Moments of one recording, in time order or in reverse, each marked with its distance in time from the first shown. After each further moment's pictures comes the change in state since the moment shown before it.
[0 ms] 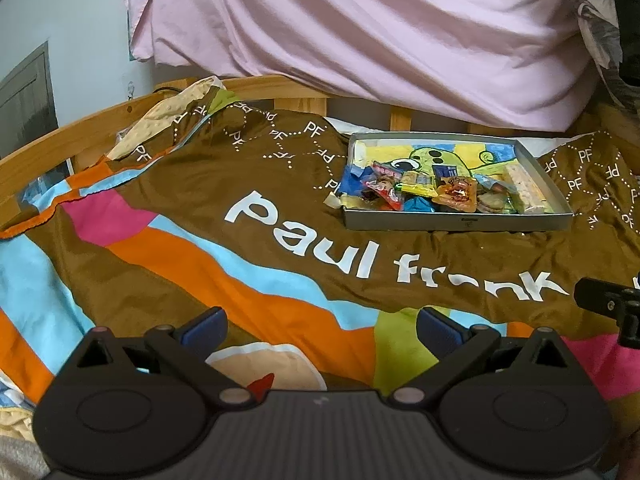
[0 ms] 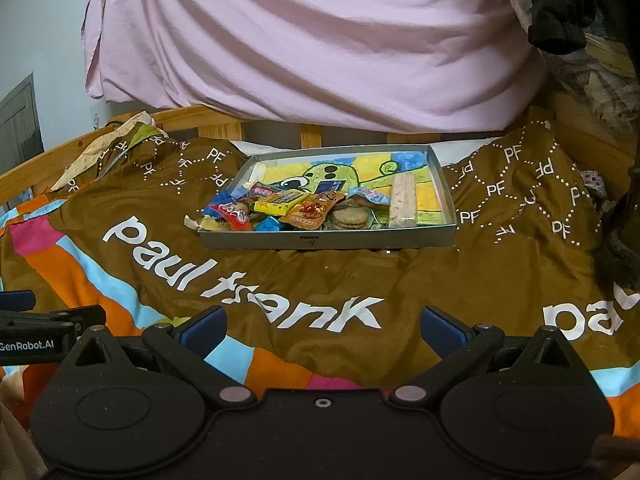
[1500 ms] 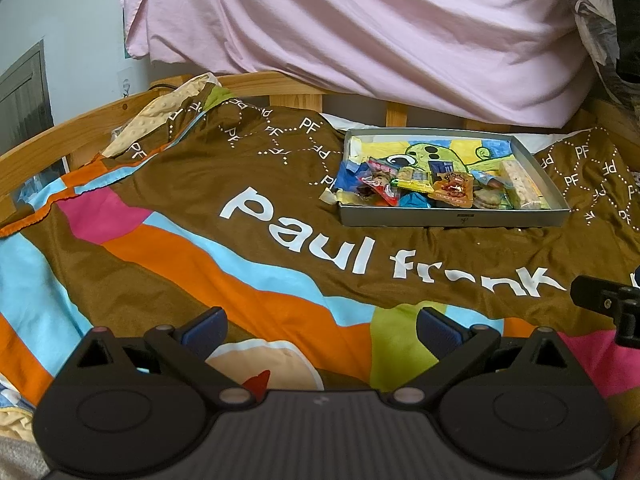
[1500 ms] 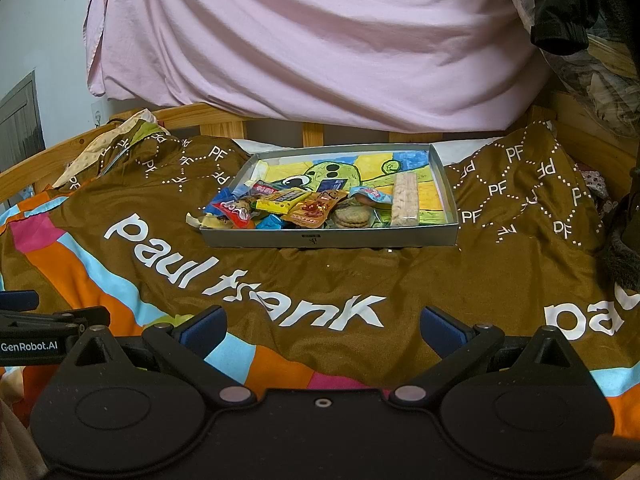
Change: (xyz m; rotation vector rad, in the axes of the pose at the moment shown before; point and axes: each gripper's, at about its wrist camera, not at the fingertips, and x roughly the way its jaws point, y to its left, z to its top) left arm 0.002 0.000 -0.001 0.009 0.007 -0.016; right arm 0.001 0.000 -0.001 0.001 0.003 0.000
